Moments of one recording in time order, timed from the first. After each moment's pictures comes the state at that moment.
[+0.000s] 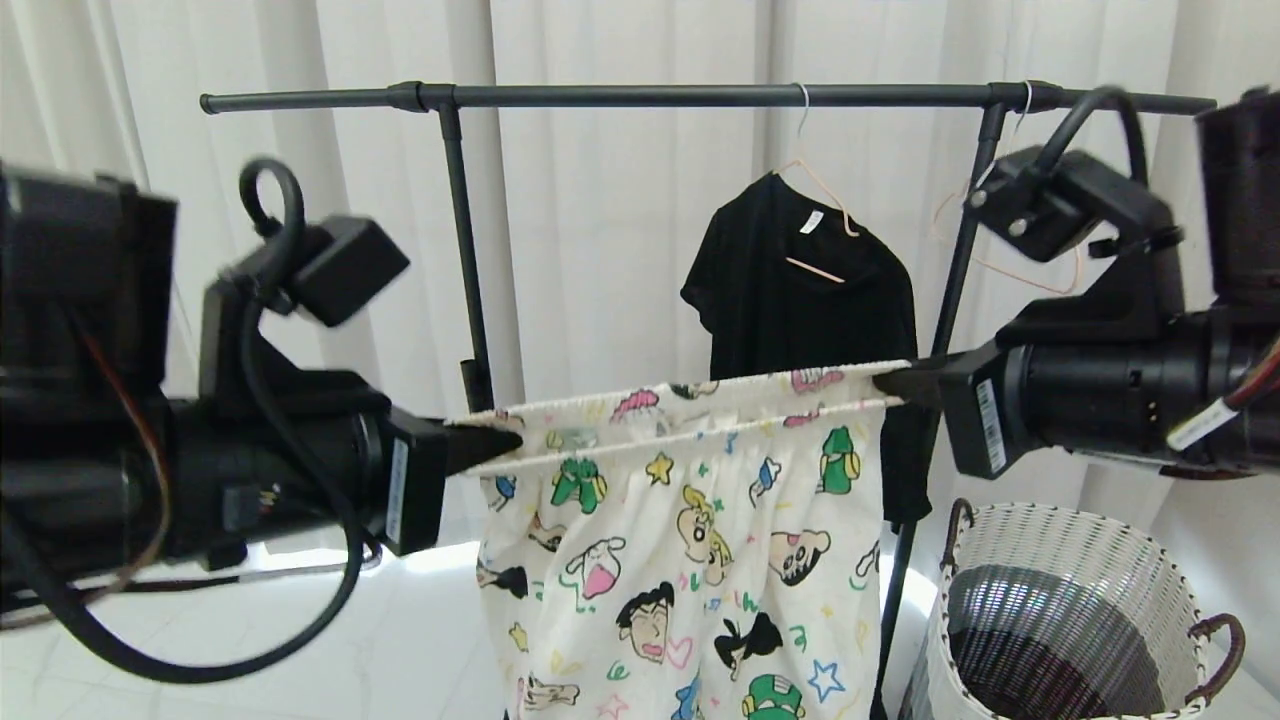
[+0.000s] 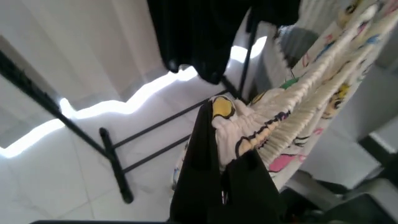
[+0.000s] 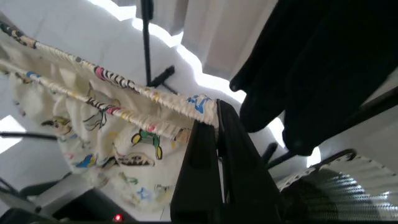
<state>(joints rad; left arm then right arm) -0.56 1.32 -1.02 0.14 -0.15 -0.03 0.85 1.44 -1.23 0.18 -0.20 0.04</state>
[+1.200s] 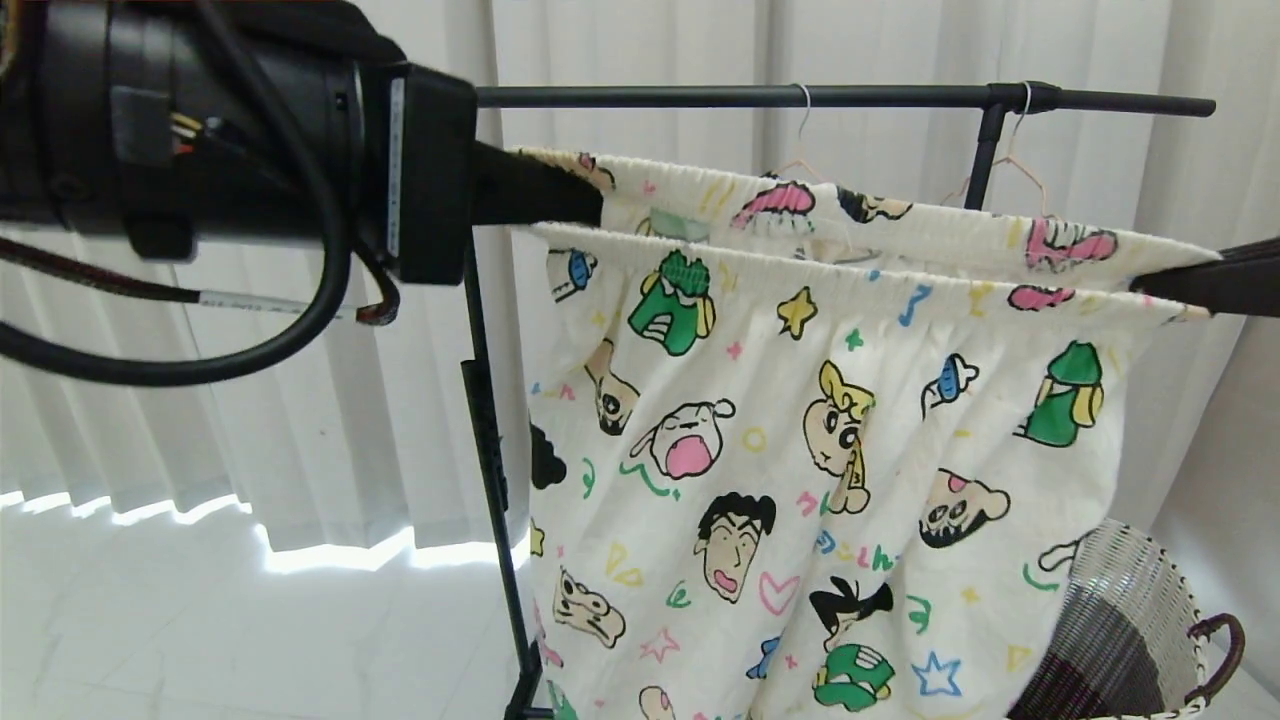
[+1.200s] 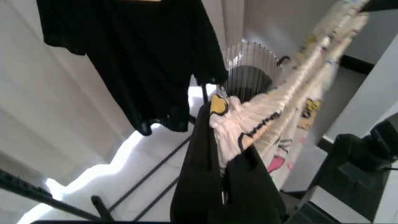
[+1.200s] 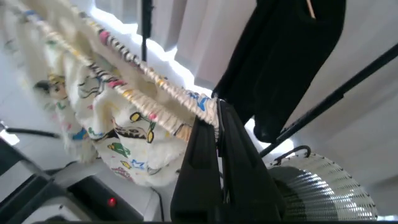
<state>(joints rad) -0.69 1.50 -1.66 0.47 -0.21 0.10 0.90 1.25 -1.57 0.71 -0.18 0.00</state>
